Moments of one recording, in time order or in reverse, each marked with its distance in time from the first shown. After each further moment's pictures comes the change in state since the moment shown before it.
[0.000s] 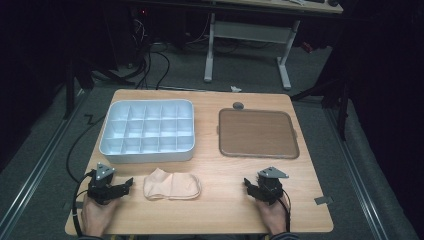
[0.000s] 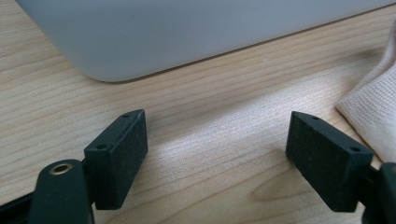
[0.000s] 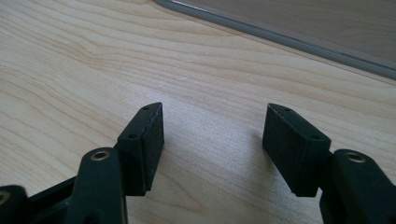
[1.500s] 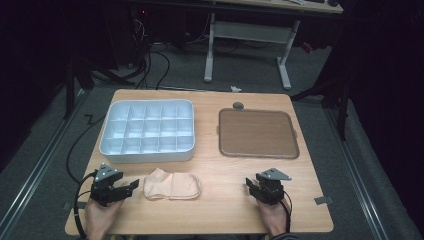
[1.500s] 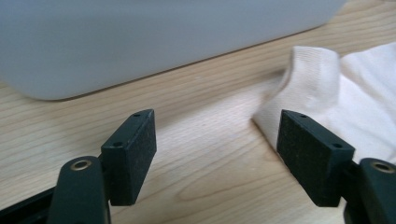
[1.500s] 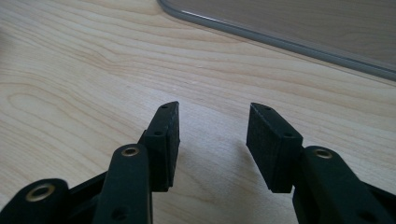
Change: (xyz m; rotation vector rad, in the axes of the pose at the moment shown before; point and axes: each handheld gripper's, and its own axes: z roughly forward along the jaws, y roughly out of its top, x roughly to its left) left arm -0.021 0.010 -0.016 -0.026 -0.162 -0.007; right arm 0.003 0.000 -0.010 -0.026 0.027 0.017
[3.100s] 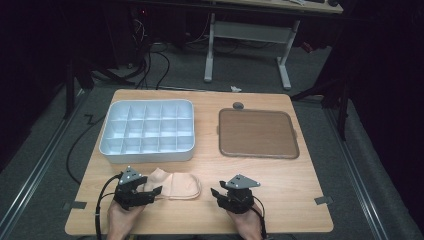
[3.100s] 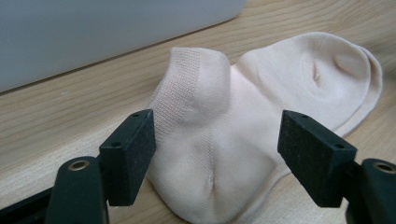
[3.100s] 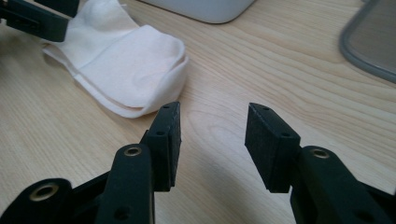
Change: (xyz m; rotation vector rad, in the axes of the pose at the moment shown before) left arm -0.051 0.006 0.025 0.023 -0.128 0.028; right arm 0.093 0.019 0.001 -0.040 0.266 -0.144
